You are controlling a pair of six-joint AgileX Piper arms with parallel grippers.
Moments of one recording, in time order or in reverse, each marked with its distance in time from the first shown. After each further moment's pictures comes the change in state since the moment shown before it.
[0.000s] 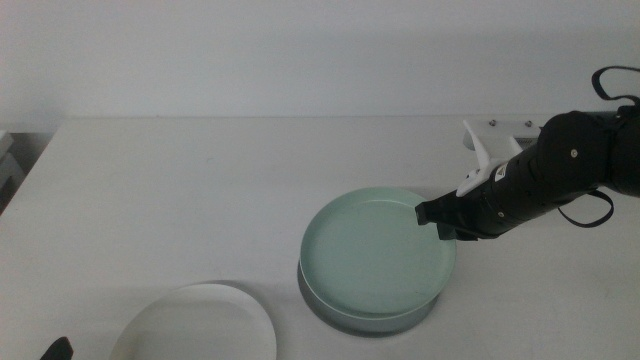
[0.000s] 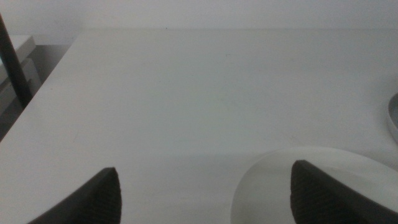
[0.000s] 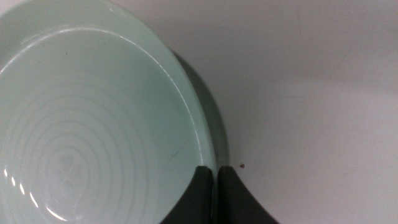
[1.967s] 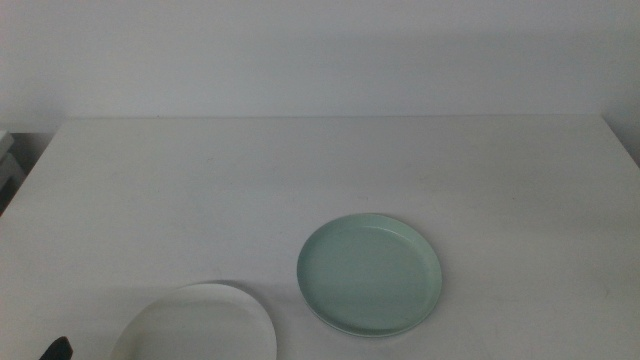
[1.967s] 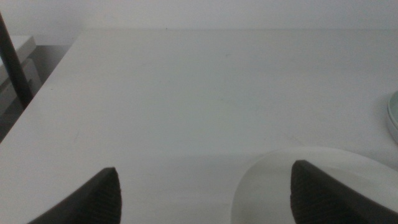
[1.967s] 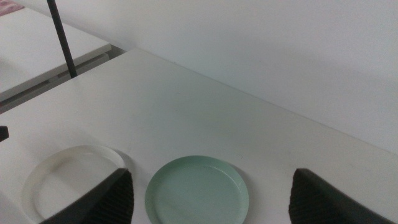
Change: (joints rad) left arm 0.001 0.000 0.000 0.000 0.000 0.000; right arm 0.004 -1.120 0.111 0.070 0.284 -0.342
